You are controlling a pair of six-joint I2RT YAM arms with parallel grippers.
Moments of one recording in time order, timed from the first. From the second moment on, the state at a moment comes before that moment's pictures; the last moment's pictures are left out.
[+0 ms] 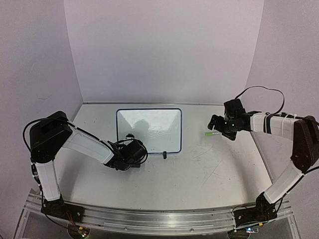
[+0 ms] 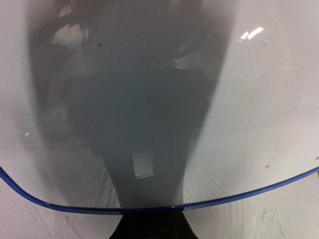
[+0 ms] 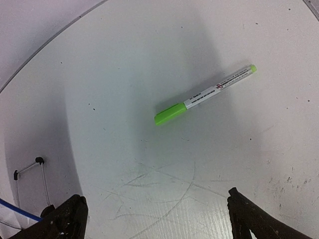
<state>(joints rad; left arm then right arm) -0.99 1.89 0.93 -0.08 -0.56 -0.82 0.35 1.59 1.05 -0.31 0.08 0.65</state>
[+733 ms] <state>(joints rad) -1.16 1.93 0.98 -0.17 -0.66 -0.97 0.30 1.66 1.06 -0.30 0.12 0.84</state>
